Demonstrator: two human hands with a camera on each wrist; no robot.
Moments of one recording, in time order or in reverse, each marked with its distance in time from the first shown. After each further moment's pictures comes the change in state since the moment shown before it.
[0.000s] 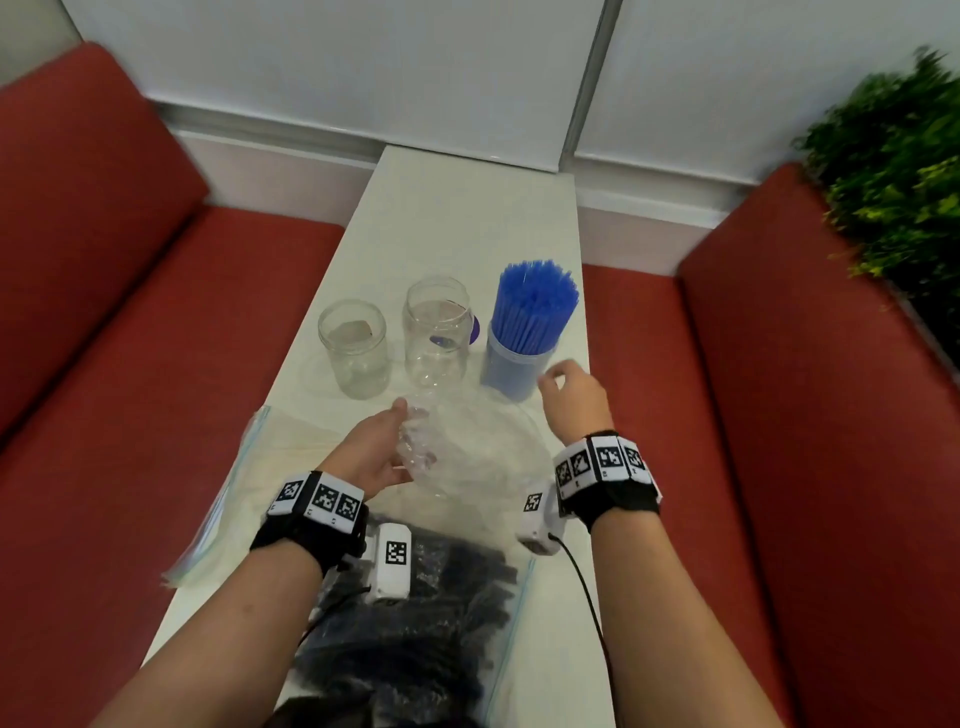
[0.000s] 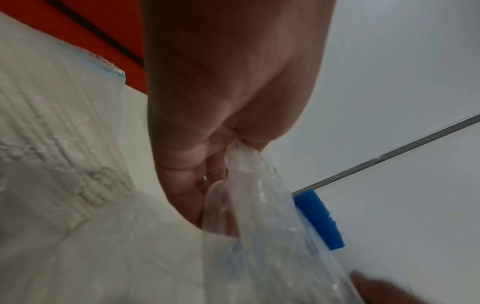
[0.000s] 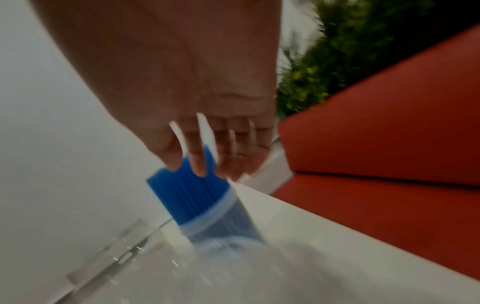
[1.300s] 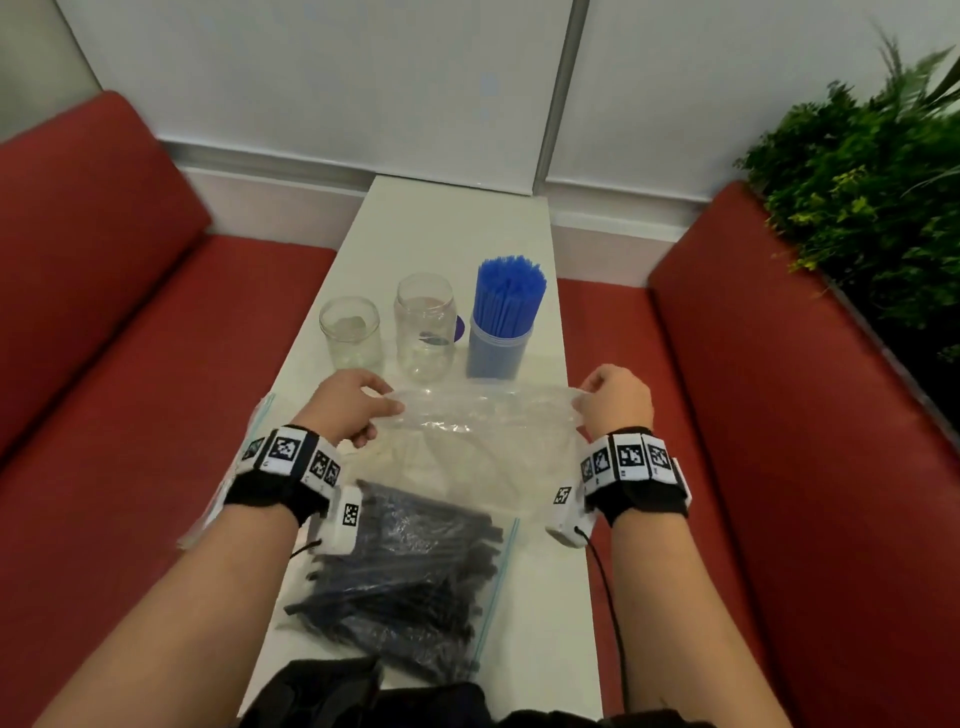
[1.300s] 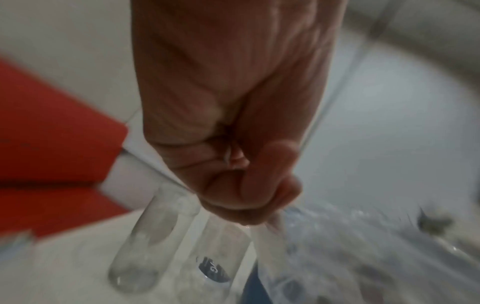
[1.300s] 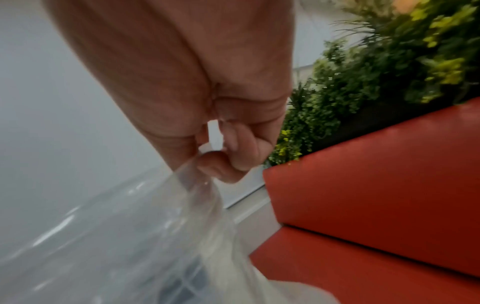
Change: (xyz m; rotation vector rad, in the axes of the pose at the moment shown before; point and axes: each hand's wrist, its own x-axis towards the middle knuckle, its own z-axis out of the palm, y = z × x) left_hand -0.077 0.019 -0.012 0.749 0.205 0.314; right_hand -0.092 0.033 -0.064 -0.096 0.211 0.078
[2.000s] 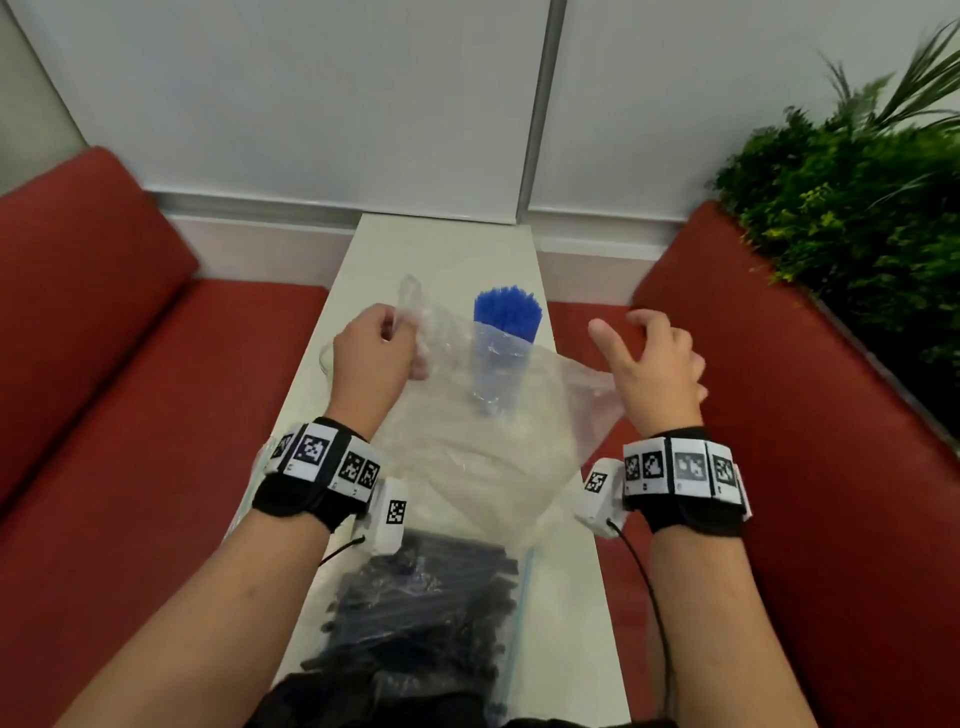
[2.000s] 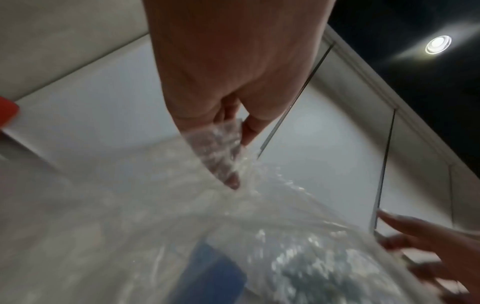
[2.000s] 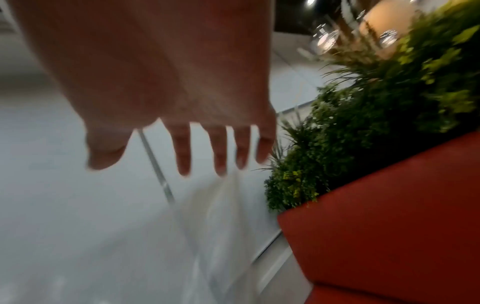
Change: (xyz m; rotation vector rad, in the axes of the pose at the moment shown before) left_hand -0.010 0.088 -0.012 -0.330 0.344 0.527; right_hand -0.014 -0.037 -0.061 0.140 0.199 -0.097
